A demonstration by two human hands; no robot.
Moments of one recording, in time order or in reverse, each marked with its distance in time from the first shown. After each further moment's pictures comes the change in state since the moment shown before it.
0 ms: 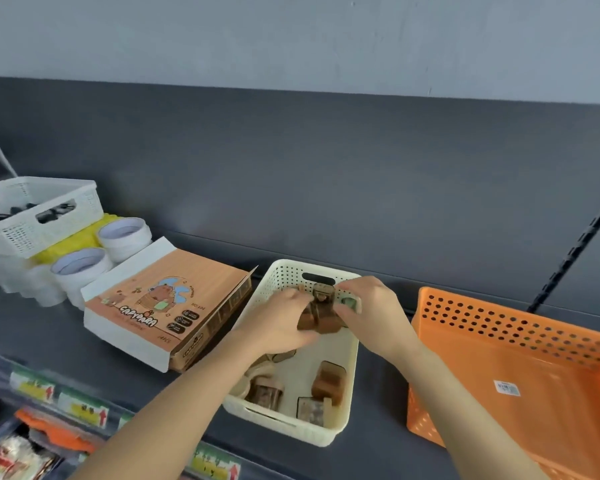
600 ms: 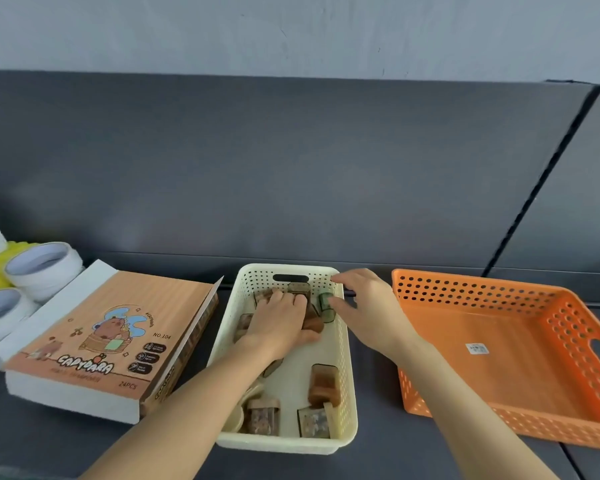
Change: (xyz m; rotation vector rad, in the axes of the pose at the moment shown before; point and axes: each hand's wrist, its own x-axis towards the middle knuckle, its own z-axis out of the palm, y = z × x) left_hand 0.049 -0.003 0.038 0.292 -0.010 0.125; right_hand -0.004 0.002 0.003 -0.032 0.149 0.131
